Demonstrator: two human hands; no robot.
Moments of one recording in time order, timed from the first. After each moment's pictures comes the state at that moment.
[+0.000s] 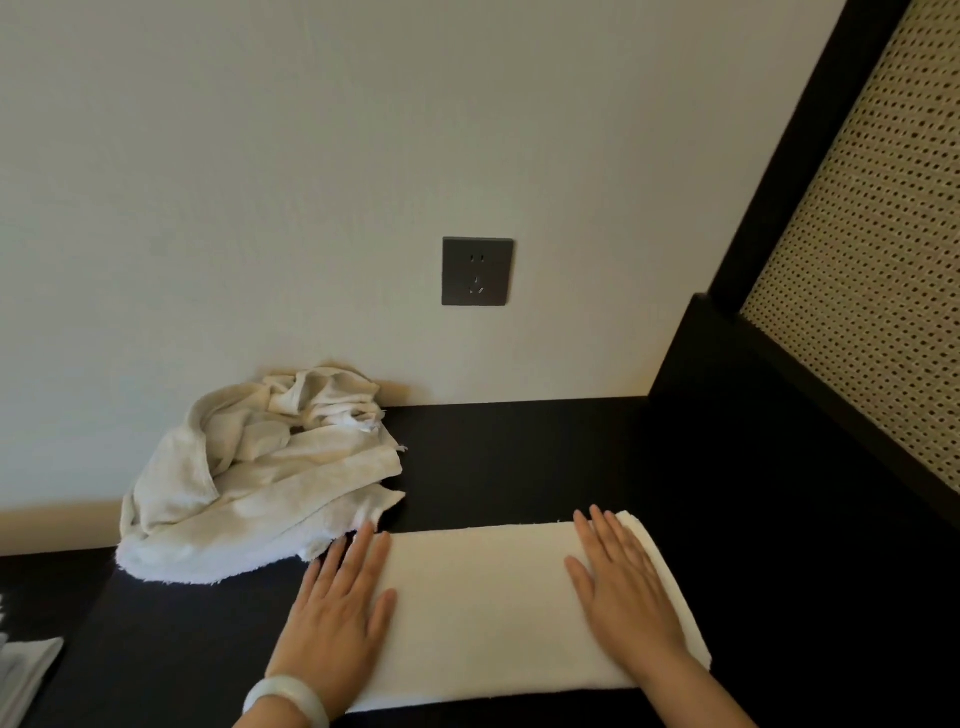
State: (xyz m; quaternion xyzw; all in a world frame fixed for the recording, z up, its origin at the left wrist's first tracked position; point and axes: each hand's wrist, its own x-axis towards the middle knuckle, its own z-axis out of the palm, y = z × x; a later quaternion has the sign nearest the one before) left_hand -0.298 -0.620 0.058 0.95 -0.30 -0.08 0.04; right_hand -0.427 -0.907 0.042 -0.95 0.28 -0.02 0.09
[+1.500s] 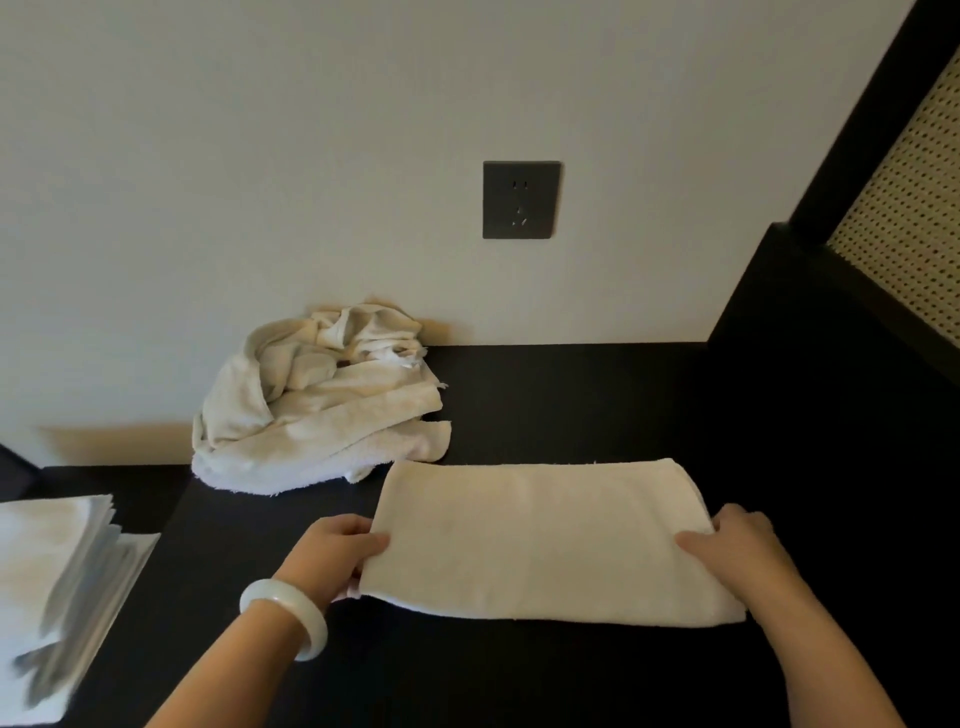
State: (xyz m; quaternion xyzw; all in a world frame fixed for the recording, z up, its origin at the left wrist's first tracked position) left_hand -0.307 -0.594 0.107 0.81 0.10 -0.33 0.48; right_hand -0.453 -0.941 0.099 -0.81 0.52 0.10 0.26
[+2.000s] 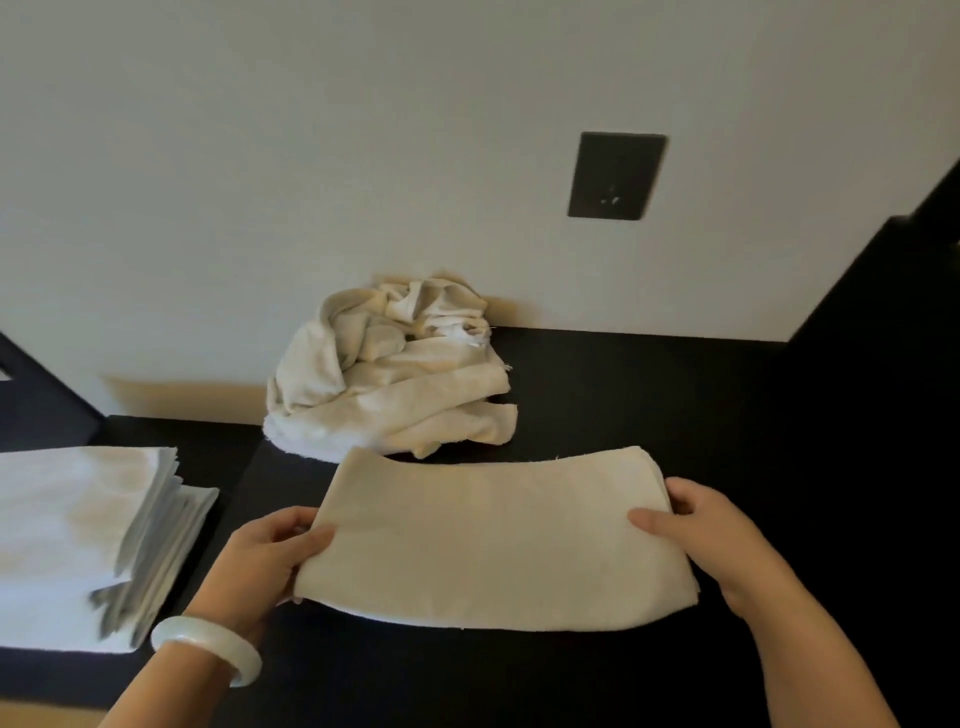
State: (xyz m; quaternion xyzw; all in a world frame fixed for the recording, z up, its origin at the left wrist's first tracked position) left_hand -0.311 -0.485 0.117 0.78 0.16 -0.24 0.56; right_hand -0.401 -0.862 0.109 -0.77 0.39 0.10 0.49
